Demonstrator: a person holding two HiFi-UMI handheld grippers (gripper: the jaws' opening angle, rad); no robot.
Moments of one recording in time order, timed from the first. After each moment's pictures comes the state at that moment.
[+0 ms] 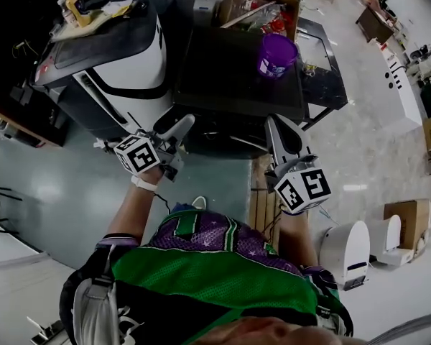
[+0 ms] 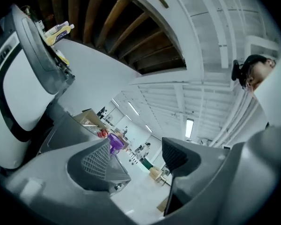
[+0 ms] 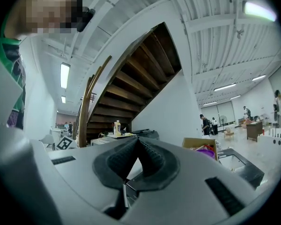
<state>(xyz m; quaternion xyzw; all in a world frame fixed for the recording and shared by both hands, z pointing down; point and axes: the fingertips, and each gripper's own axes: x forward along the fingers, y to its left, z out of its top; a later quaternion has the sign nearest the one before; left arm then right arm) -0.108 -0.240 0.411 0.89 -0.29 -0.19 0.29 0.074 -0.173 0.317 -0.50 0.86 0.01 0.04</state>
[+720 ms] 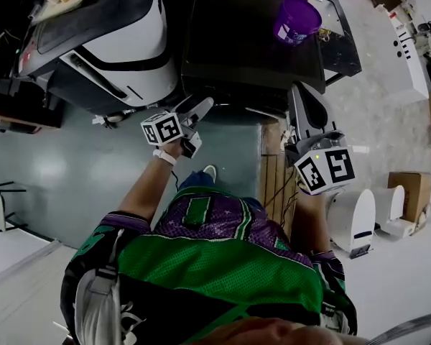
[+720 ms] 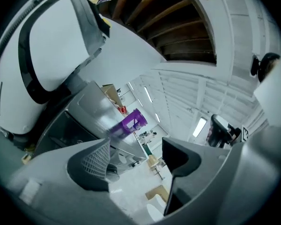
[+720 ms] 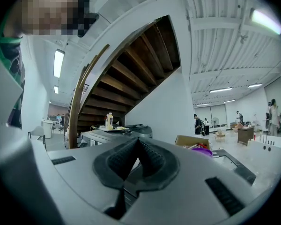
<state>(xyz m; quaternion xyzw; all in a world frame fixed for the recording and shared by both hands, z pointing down) -0.108 -0.304 0.593 0.85 -0.28 -0.12 0.43 0.048 -0.233 0.343 -0.54 0.84 0.01 0.00</state>
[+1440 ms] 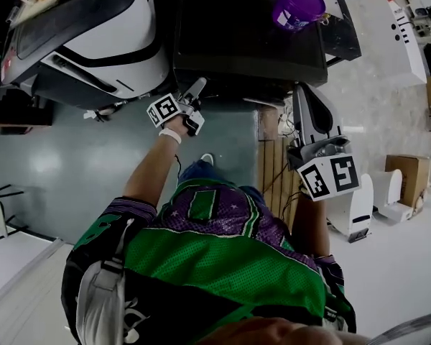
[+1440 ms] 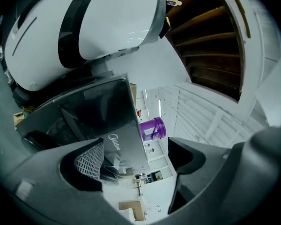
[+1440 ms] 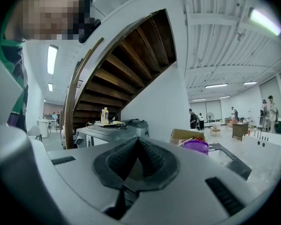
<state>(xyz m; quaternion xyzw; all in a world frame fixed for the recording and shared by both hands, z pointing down) -0.104 -0.381 0.715 0.75 -0.28 -0.21 0.57 0.053 -0.252 0.372 -0.56 0.83 -0.02 -0.02</state>
